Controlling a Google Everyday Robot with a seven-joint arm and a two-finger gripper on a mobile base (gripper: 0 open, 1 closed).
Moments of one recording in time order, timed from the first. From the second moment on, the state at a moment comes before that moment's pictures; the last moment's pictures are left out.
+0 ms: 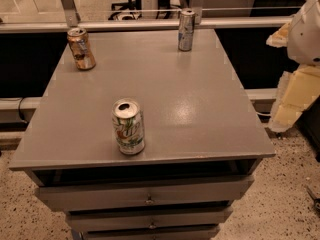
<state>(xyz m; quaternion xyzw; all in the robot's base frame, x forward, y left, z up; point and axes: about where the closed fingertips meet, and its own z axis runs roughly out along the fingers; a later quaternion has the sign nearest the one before) 0.438 -0.214 0.985 -0.60 0.78 -0.05 0.17</state>
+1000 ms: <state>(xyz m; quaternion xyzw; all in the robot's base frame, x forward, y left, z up) 0.457 -0.152 0.943 -0.64 0.74 0.05 0.22</state>
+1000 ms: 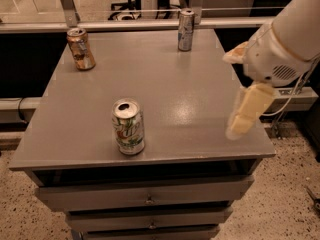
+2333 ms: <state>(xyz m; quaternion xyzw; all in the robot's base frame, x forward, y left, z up) 0.451 0.017 0.896 -0.62 0.57 0.38 0.38</state>
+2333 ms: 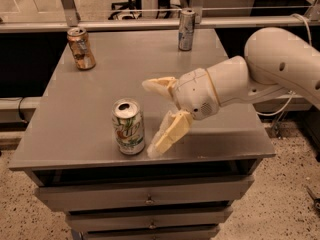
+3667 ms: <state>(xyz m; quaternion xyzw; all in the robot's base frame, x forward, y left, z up) 0.444 0.063 0.889 -0.58 0.53 0.46 0.42</state>
